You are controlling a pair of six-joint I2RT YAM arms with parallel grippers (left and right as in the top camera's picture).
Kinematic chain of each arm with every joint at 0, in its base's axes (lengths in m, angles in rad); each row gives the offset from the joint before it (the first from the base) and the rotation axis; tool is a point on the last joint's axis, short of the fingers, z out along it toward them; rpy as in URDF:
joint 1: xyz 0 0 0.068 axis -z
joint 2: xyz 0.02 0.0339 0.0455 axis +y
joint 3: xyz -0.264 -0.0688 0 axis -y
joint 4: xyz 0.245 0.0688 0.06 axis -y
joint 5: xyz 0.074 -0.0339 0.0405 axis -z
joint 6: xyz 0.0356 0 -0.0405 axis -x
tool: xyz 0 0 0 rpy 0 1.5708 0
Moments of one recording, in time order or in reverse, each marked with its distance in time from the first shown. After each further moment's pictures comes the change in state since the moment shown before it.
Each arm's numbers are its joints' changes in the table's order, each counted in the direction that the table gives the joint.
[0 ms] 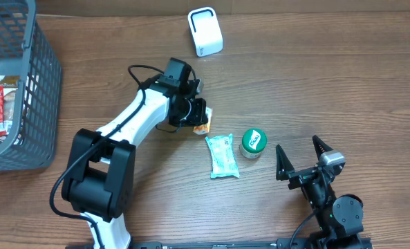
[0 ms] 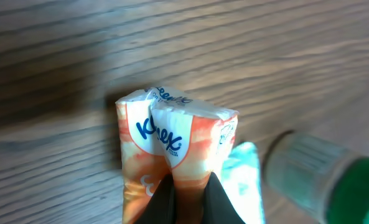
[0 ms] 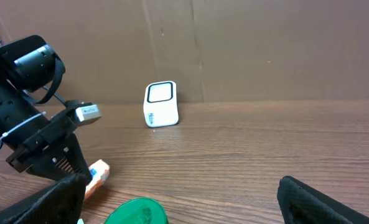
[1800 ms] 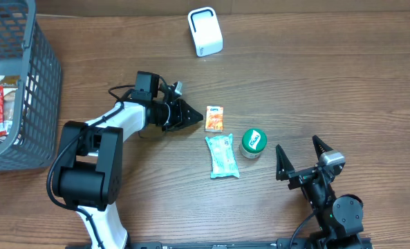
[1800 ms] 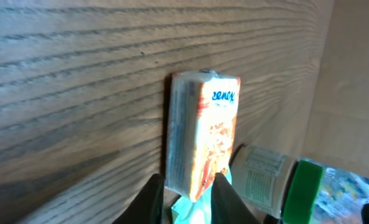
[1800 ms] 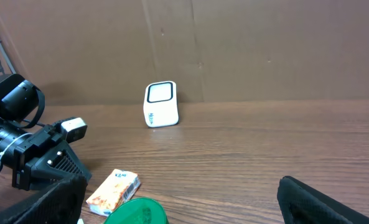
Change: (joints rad) left arm -0.177 0.044 -0.233 0.399 0.381 0.114; right arm 0.000 0.000 0.000 0.000 0.000 0.000
